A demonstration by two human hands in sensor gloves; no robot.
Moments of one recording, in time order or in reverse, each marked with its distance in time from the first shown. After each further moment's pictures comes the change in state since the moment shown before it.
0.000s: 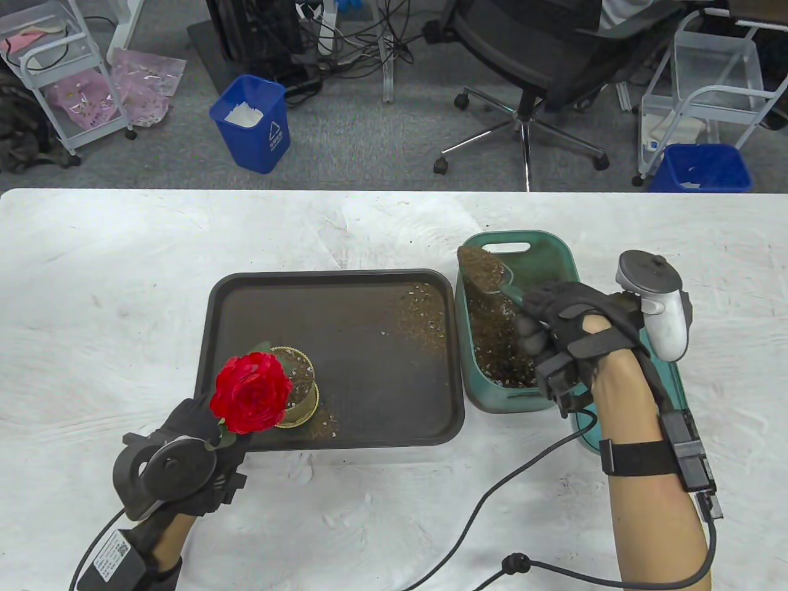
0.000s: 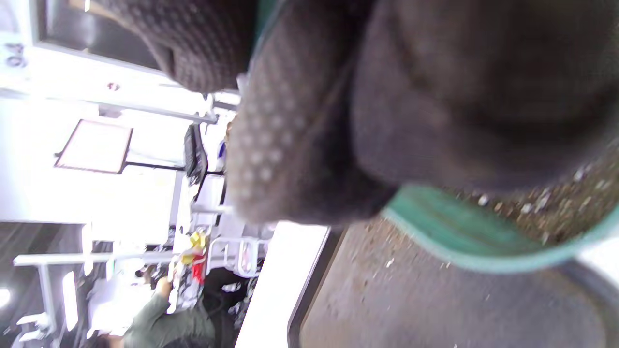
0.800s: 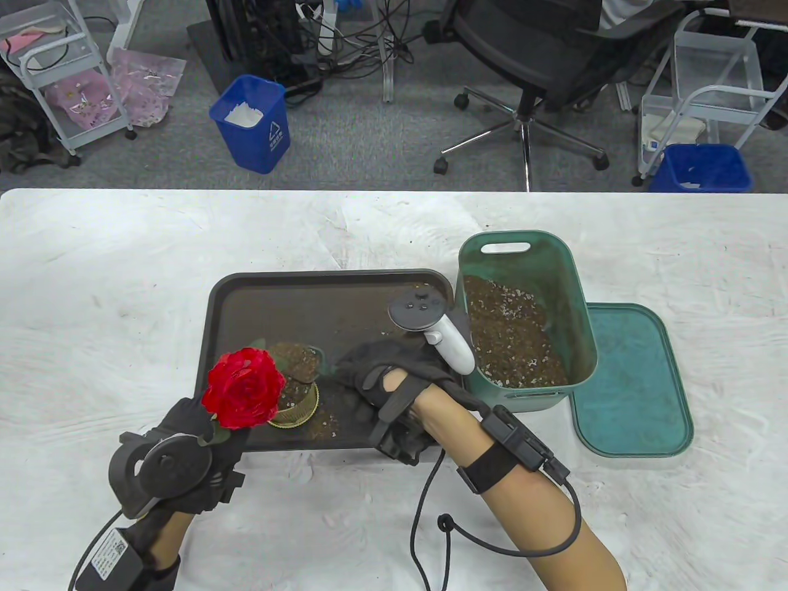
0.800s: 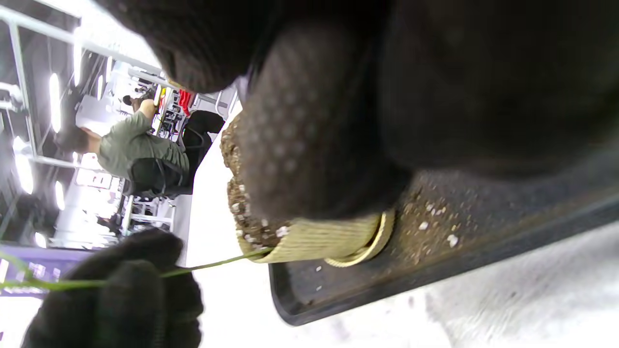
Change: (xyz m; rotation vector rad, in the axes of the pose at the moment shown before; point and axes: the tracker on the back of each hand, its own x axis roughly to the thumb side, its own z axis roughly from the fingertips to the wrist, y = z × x) left_hand -0.004 0.002 -0.001 -0.001 0.018 0.010; right_hand -0.006 0.211 -0.054 0.298 -0.066 0.434
